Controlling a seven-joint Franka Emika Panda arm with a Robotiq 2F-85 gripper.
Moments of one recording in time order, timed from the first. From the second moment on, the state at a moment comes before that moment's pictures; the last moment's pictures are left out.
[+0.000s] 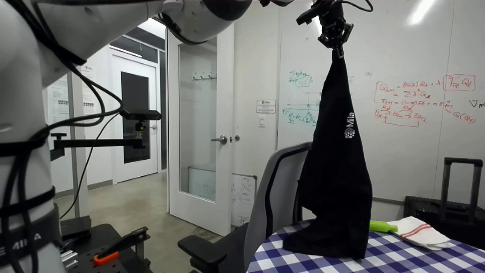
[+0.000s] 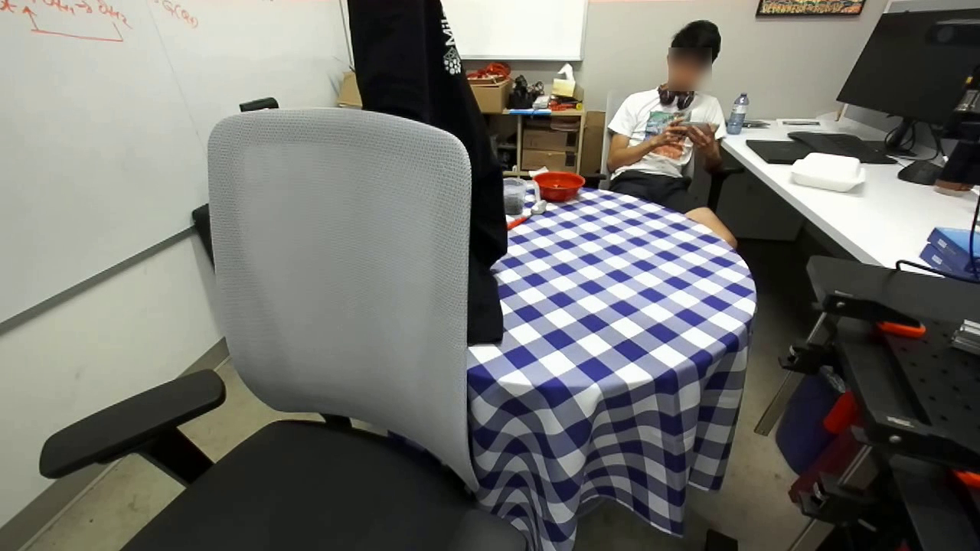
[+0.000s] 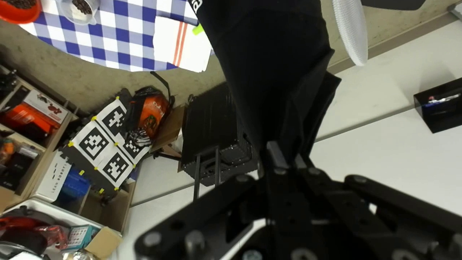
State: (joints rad) arm -0.13 0.81 -0.07 -0.38 -0.04 1.69 0.16
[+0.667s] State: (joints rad) arm 0.15 0.74 -0.13 -0.38 -0.21 1.72 0.24
